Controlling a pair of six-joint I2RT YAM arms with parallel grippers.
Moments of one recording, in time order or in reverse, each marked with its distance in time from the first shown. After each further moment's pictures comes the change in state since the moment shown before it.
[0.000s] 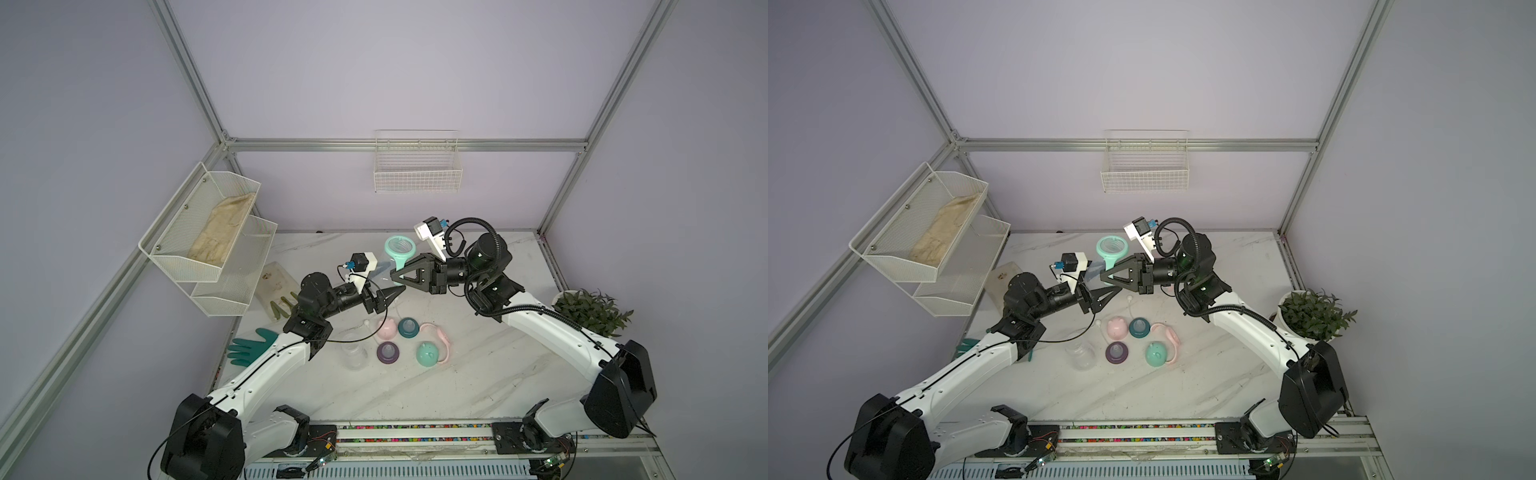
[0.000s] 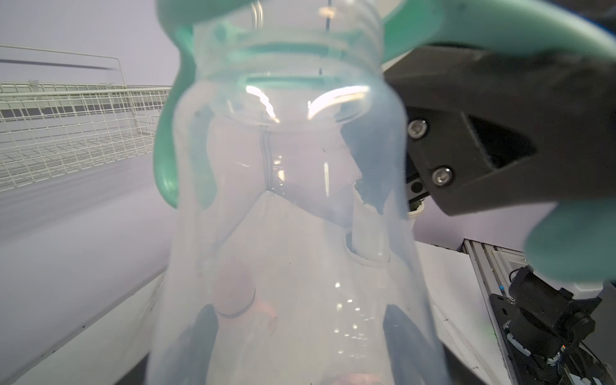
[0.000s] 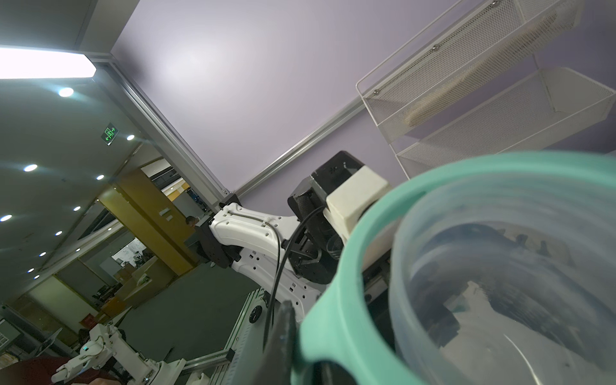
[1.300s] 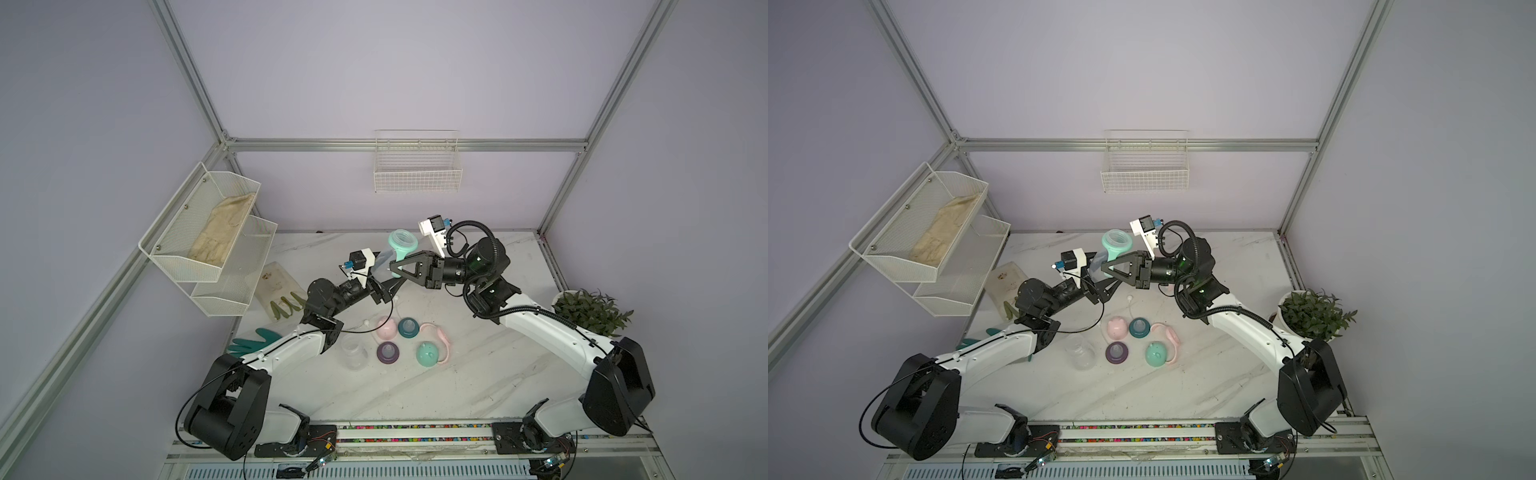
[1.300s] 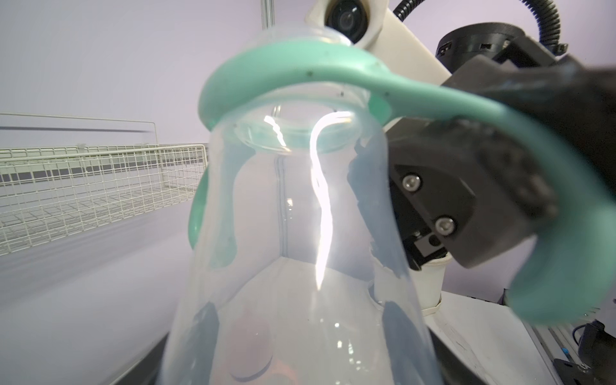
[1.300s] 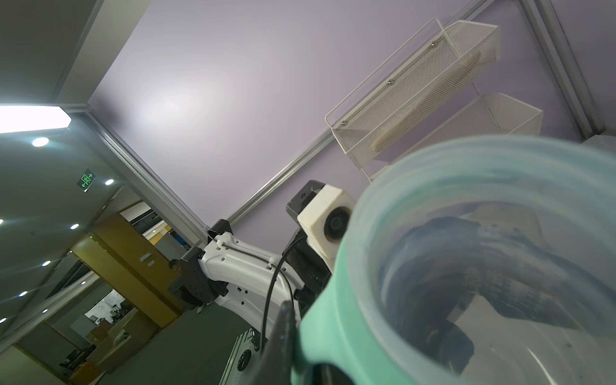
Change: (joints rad) left arm -0.012 0.209 -0.042 0.518 -0.064 -0.112; right arm 0.014 0.026 -0.045 0.095 0.130 0.084
